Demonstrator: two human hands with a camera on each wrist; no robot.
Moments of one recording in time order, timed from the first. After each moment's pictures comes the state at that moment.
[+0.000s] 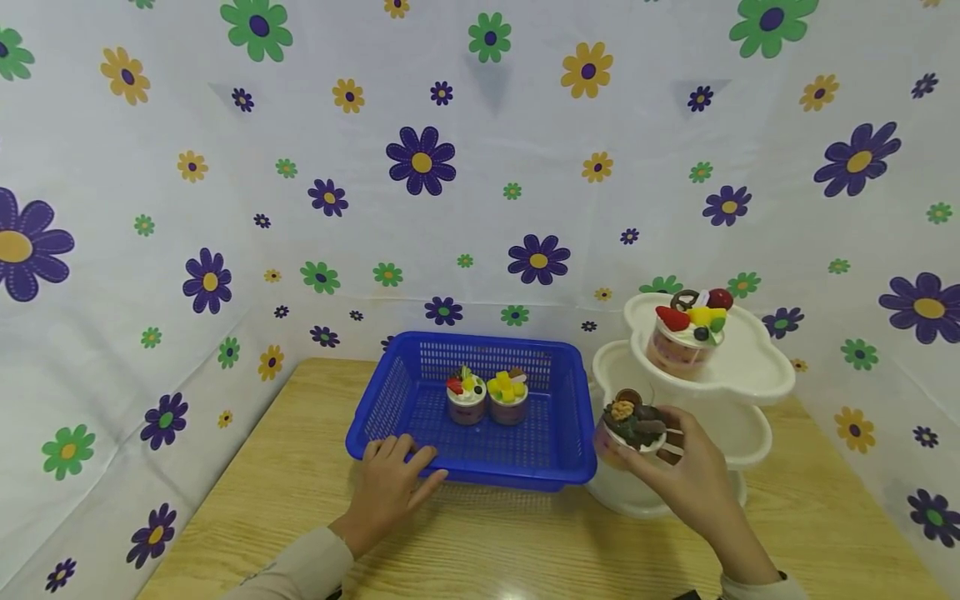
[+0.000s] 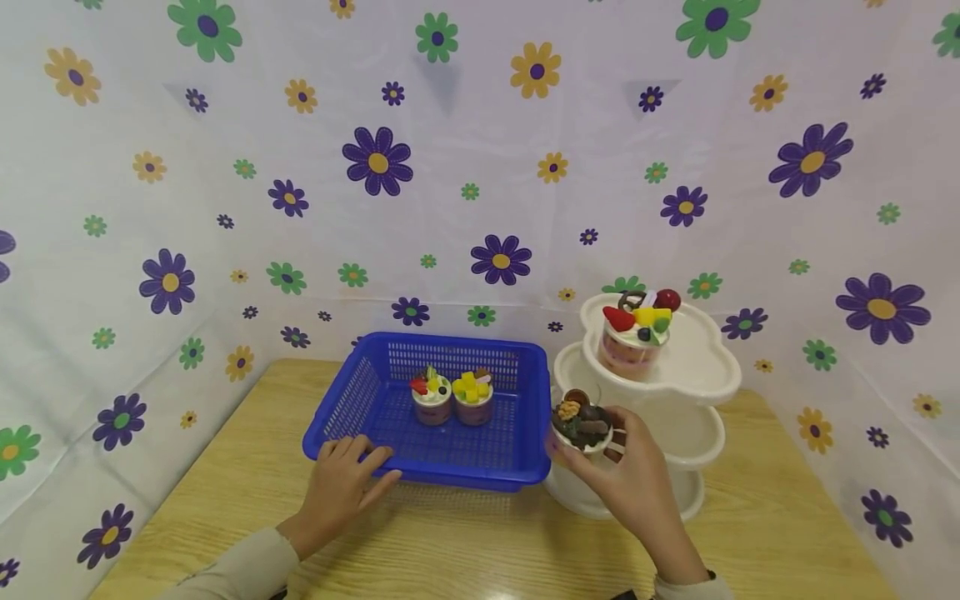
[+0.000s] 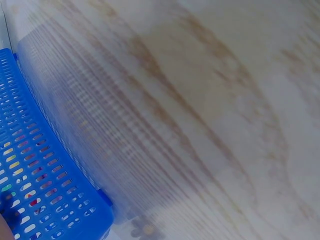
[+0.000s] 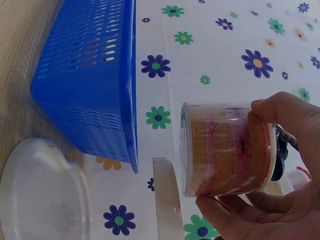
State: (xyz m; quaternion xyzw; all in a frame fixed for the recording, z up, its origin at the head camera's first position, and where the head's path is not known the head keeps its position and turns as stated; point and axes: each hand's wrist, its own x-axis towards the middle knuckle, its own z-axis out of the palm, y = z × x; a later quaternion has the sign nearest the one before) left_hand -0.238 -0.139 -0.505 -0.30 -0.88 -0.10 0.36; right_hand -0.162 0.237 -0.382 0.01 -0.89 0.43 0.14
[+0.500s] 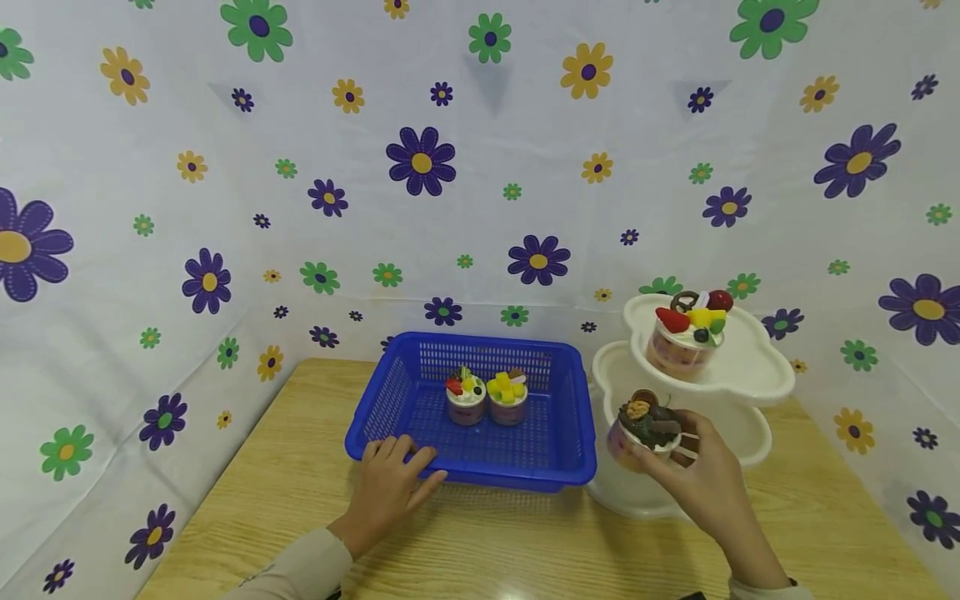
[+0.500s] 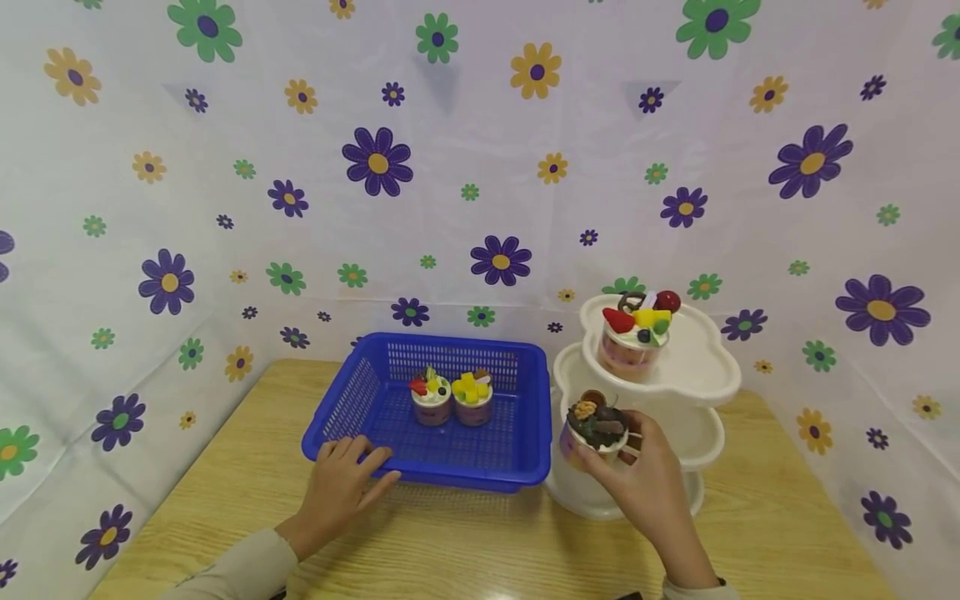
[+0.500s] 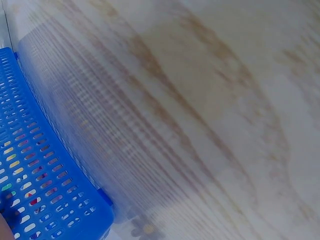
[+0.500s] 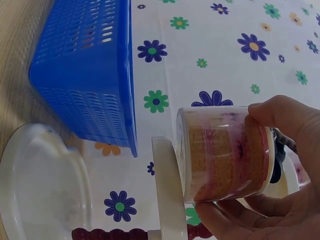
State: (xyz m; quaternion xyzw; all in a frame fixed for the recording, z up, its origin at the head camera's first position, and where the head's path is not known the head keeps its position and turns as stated) left_hand -0.238 -0.139 -0.505 -0.30 -0.88 -0.11 0.34; right_hand -0.161 0.250 -0.384 -0.02 -0.89 0.43 0.14
